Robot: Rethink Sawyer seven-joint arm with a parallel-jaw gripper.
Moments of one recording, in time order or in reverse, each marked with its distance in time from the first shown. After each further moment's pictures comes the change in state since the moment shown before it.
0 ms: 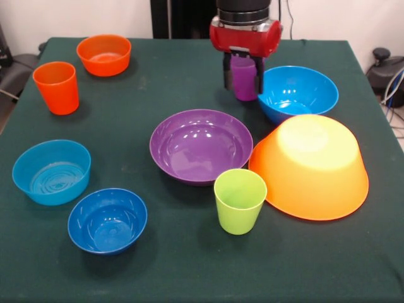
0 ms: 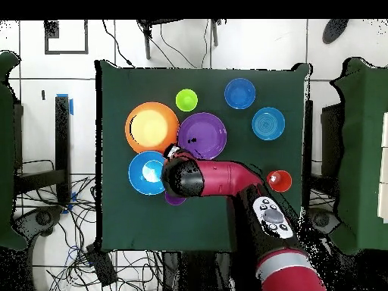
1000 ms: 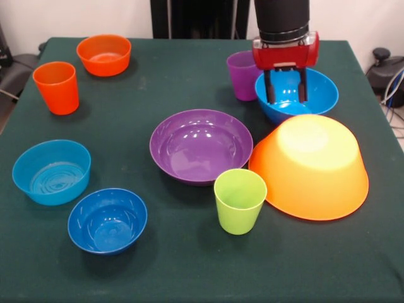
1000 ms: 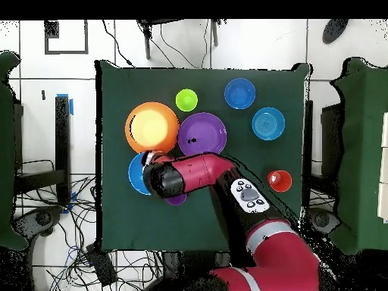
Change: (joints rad) arm -0.022 0.094 0.170 -0.032 -0.231 0.000 0.000
